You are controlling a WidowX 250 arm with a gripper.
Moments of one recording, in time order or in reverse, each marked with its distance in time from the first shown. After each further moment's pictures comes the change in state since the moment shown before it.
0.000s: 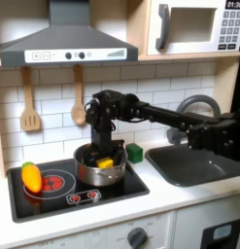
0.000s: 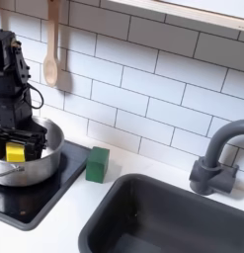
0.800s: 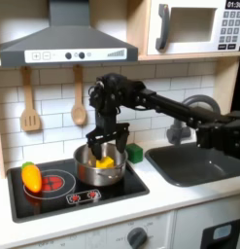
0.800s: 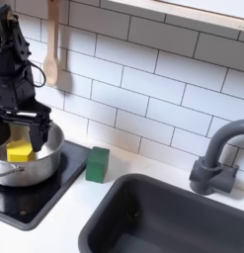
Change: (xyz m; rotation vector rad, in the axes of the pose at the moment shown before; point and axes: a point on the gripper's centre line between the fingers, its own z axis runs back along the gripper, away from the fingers) arm 0.001 -0.013 0.041 -0.047 -0.071 -0.001
